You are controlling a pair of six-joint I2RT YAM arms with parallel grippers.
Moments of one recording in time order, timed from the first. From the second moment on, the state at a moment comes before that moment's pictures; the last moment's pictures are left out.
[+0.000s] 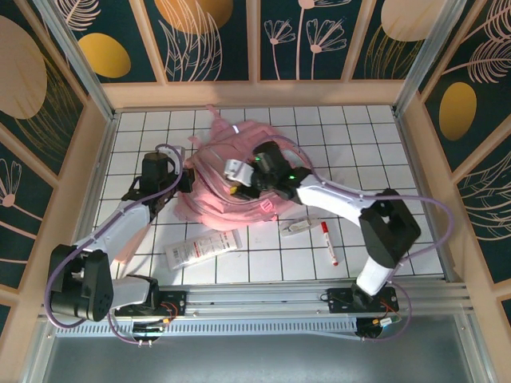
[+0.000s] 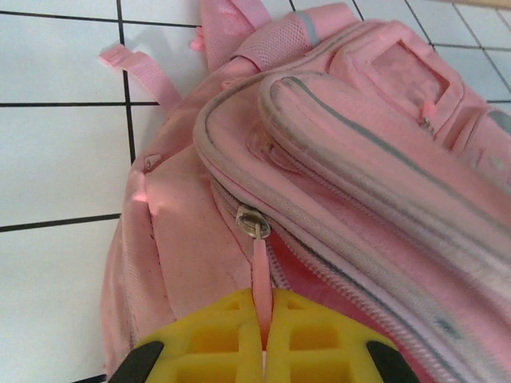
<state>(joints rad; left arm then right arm) -0.21 1.27 0.71 -0.05 0.19 -0.26 0.82 1.73 1.23 -0.14 -0.29 -0.55</state>
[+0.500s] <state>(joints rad) -0.21 1.25 0.69 -0.02 0.26 -0.32 0.91 1.84 1.42 -0.28 -0.03 -0.06</state>
